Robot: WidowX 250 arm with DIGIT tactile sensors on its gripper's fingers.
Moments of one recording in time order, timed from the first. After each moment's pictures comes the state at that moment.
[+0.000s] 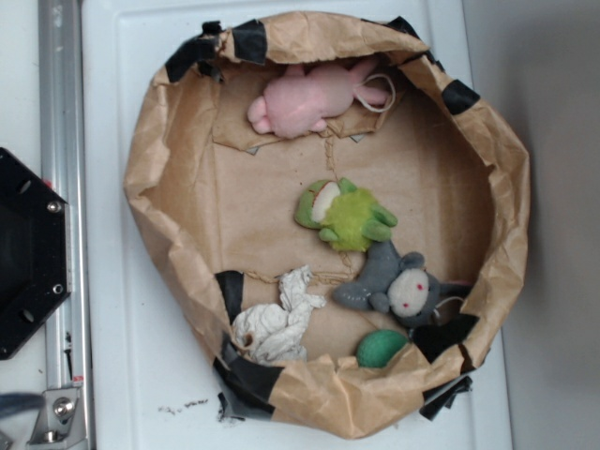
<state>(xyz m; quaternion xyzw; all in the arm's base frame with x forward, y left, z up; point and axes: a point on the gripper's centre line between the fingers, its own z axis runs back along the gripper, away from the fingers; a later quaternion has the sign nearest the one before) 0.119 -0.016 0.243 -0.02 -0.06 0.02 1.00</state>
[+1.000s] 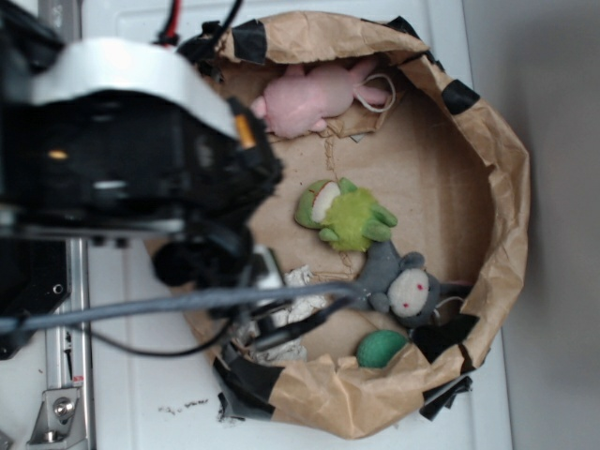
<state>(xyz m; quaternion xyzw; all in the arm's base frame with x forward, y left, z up) 0.229 -0.010 0.153 -0.03 -0.16 0.15 0.97</state>
